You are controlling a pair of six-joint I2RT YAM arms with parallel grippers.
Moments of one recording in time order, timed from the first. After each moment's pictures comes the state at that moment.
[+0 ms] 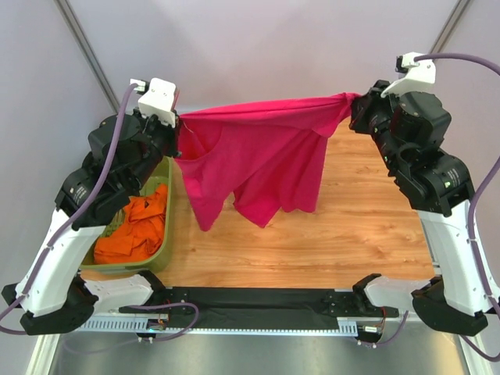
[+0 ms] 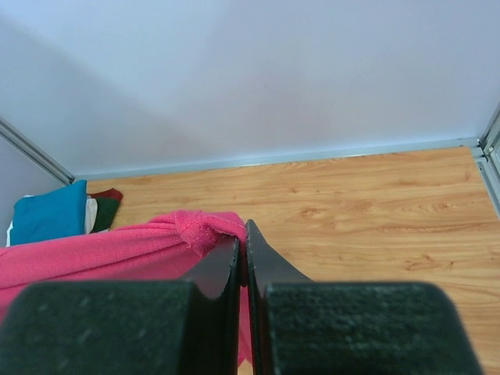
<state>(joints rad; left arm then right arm) -0.73 1.13 1.78 -0.77 -0.44 0.08 0.51 1.24 1.91 -0.77 0.43 0.30</state>
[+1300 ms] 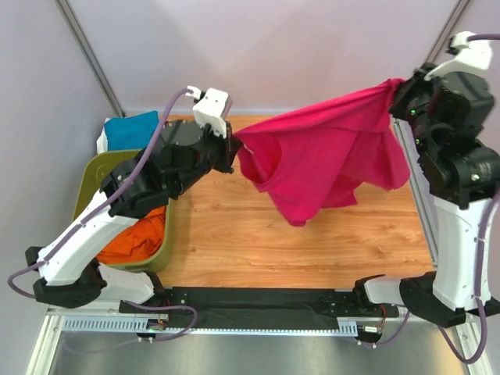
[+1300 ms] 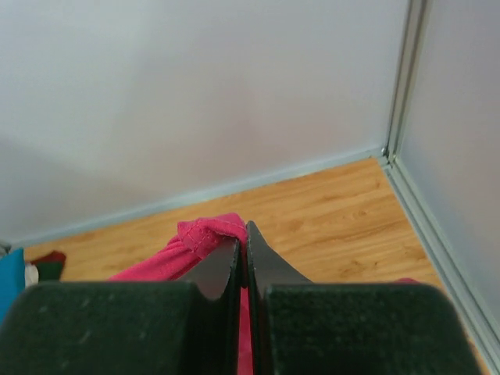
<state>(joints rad) -1.02 1.34 1.92 -0.80 -0.42 -0.22 0.24 1.33 2.21 -0.92 0.40 0.27</state>
